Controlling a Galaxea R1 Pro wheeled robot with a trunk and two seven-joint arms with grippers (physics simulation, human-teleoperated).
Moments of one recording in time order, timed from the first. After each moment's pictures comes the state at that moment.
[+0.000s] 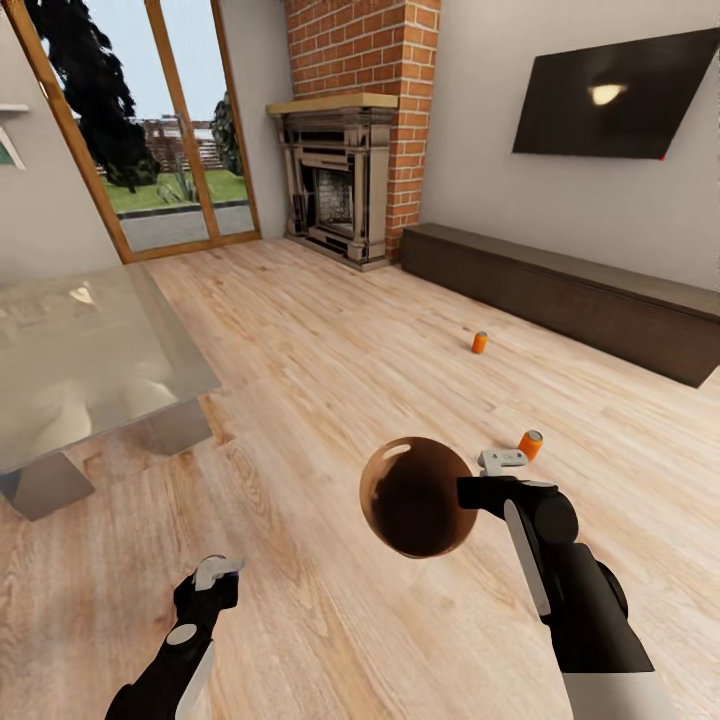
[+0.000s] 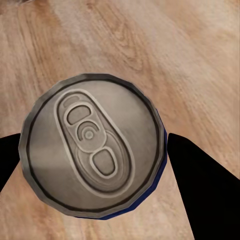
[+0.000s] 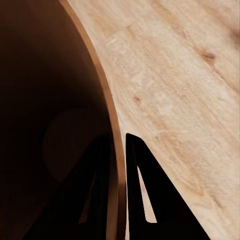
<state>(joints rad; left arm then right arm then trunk) -0.42 -0.01 0.13 -0.63 -0.06 -0.08 0.15 -0.51 0.02 0.02 -1.51 0.02 1.00 0.04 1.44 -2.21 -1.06</state>
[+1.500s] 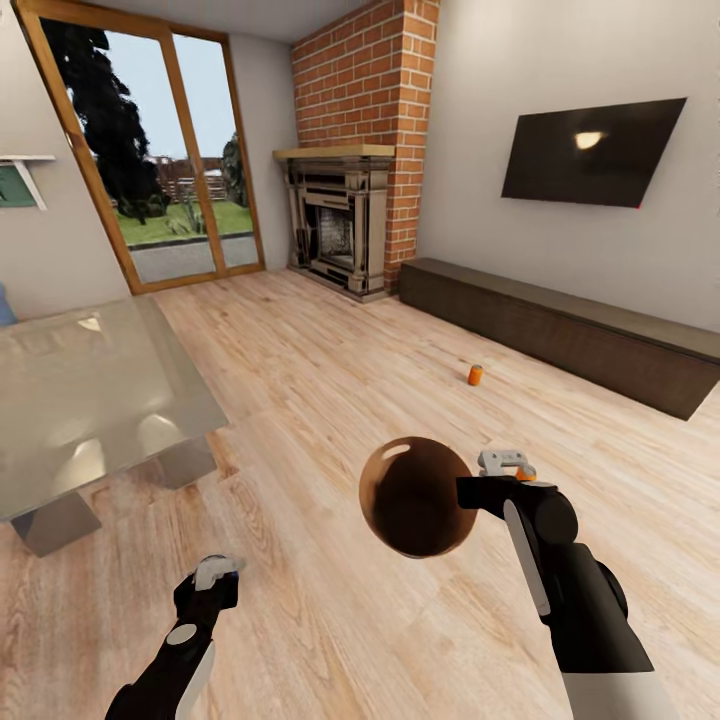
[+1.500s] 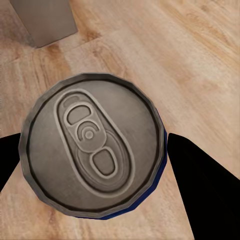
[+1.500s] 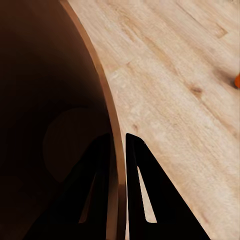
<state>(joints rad) -0.42 -0.01 0.13 -0.63 -0.06 -0.08 0.15 -0.51 0.02 0.02 -1.51 0.02 1.00 0.04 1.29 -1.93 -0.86</state>
